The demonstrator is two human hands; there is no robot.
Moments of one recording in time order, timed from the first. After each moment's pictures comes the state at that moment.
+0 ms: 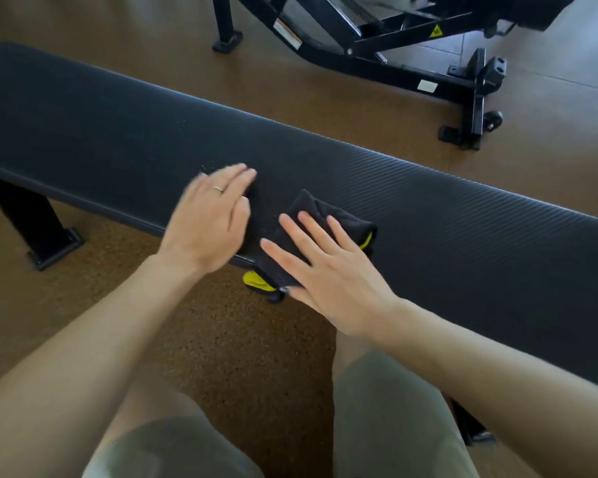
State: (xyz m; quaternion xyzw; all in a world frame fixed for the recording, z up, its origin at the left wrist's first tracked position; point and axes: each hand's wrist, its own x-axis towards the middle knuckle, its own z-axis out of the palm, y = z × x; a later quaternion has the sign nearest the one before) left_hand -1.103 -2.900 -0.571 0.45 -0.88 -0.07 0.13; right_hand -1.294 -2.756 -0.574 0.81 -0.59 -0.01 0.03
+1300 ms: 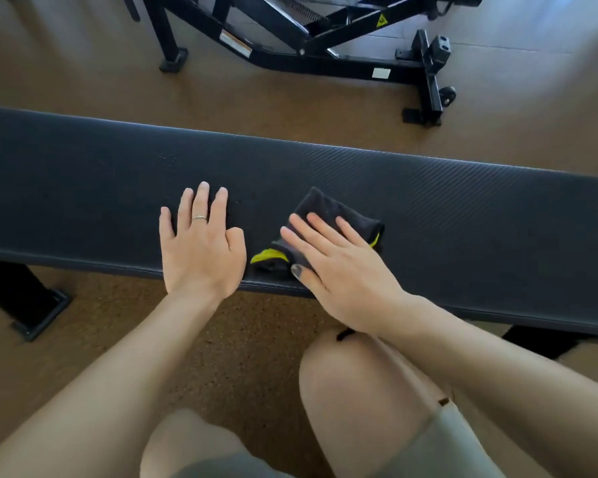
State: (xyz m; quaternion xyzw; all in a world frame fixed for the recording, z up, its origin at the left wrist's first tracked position) left_hand -1.081 -2.924 -0.580 0.51 -0.86 -0.03 0.06; right_hand -1.253 -2.778 -0.567 0.69 -0.72 0.06 -0.06
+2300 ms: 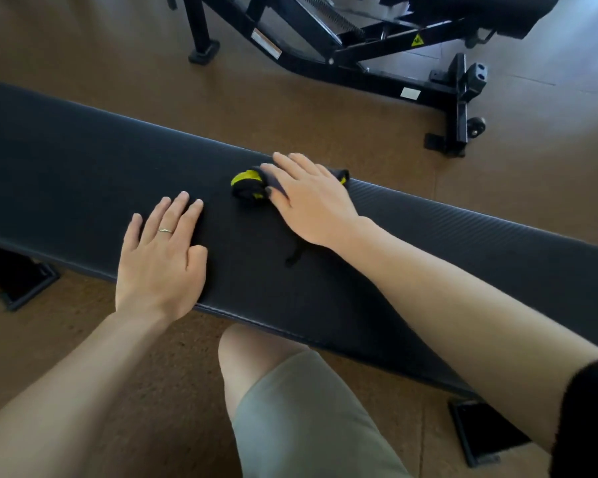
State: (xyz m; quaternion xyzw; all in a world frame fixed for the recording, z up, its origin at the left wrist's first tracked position) left_hand -1.087 -2.922 -0.570 0.55 -0.83 -0.08 0.06; right_hand -1.336 -2.916 -0.561 0.72 -0.69 0.08 -0.03
